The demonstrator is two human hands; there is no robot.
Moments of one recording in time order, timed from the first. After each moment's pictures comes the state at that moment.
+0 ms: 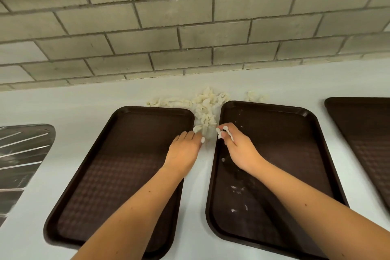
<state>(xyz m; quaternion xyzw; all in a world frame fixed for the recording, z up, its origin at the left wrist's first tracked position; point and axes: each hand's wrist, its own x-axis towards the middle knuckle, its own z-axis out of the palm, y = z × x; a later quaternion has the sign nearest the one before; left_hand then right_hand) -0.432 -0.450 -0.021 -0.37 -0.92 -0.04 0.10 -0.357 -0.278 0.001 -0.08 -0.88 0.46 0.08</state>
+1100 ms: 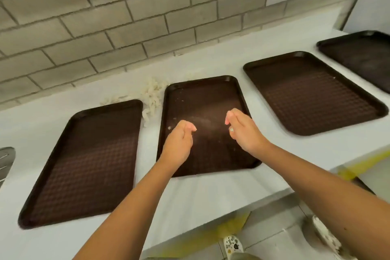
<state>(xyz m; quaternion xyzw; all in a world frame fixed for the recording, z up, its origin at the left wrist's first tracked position) -0.252 -0.379 0.026 -0.27 -0.87 -0.39 -0.12 -0.152 -0.205 0.014 -0.22 -0.81 0.52 0.16</state>
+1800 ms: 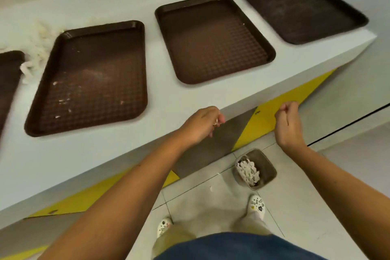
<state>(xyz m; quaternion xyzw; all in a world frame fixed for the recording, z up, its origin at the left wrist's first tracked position) -0.001 -0.160 -0.023 -0.36 -0.74 -0.41 -0.40 0.173 0.016 -0.099 -0.47 -0.76 0.36 0.27</state>
